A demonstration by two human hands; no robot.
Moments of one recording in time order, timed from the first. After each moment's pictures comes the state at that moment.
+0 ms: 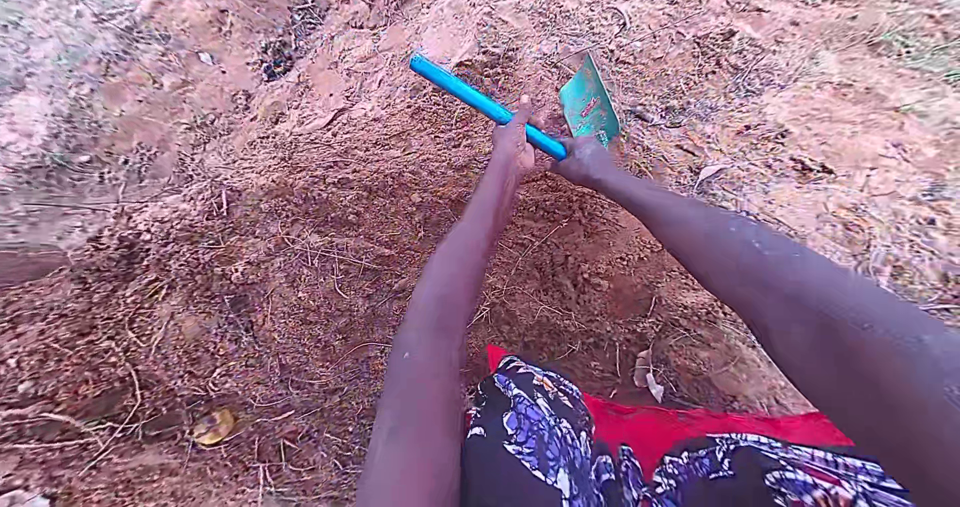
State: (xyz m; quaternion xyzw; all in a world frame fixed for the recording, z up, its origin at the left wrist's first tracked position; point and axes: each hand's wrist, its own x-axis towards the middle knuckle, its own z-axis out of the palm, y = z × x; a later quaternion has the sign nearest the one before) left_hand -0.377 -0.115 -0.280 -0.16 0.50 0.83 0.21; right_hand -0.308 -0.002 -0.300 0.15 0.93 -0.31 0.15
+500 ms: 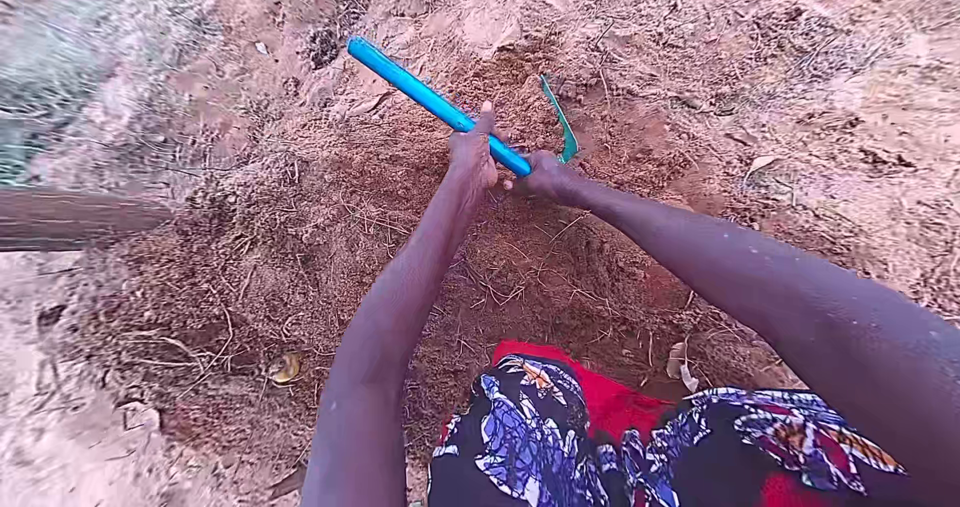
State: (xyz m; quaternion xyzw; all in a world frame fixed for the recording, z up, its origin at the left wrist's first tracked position) left_hand -0.358 -0.236 -0.221 -0.18 0.60 0.77 0.14; right_hand -0.311 -0.118 -0.279 0.03 0.86 -0.48 0.20
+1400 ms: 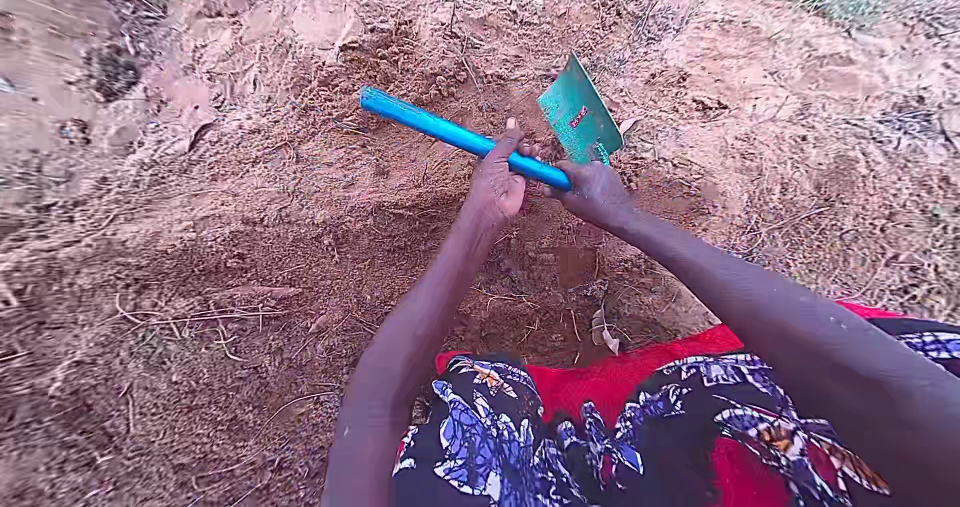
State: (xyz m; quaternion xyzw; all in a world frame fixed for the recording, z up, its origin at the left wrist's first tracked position) left_hand -0.269 -0.093 -0.274 -0.12 0.43 0.81 0.38; right_hand -0.164 0.031 -0.295 0.18 0.94 -0.27 0.10
